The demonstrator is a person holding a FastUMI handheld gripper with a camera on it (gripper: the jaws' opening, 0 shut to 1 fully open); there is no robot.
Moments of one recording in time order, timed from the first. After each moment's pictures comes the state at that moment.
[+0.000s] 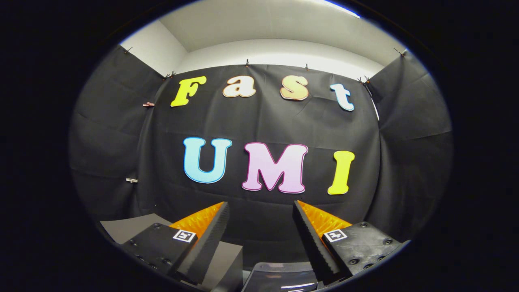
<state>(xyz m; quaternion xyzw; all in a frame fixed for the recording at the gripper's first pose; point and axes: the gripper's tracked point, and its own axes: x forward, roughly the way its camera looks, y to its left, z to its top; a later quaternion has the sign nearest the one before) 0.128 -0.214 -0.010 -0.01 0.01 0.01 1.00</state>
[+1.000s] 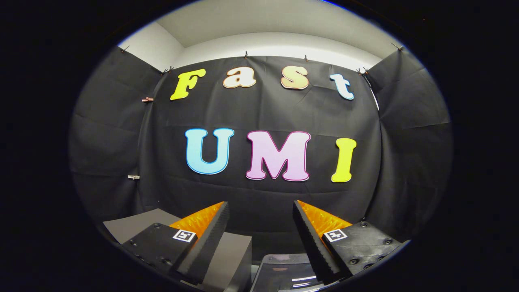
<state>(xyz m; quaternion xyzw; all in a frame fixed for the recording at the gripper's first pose) 0.119 -0.188 -0.038 0.00 0.04 0.01 1.00</state>
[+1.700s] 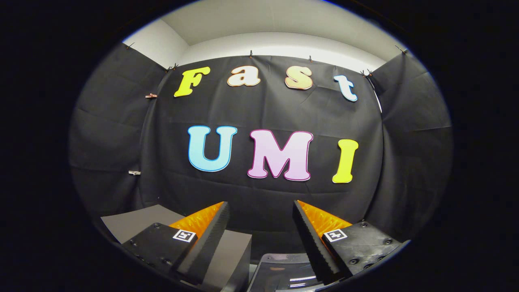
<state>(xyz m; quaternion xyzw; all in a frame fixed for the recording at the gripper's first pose) 0.116 -0.186 -0.043 -0.02 0.04 0.02 1.00</state>
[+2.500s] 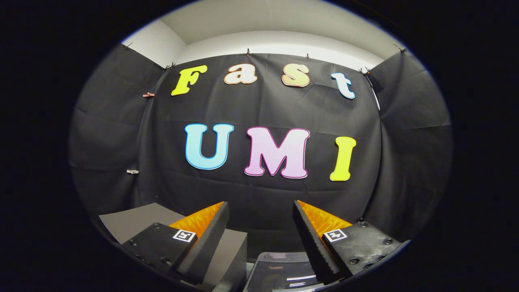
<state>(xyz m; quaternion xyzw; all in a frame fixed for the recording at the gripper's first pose) 0.116 -0.195 -0.051 -0.01 0.05 0.01 1.00</state>
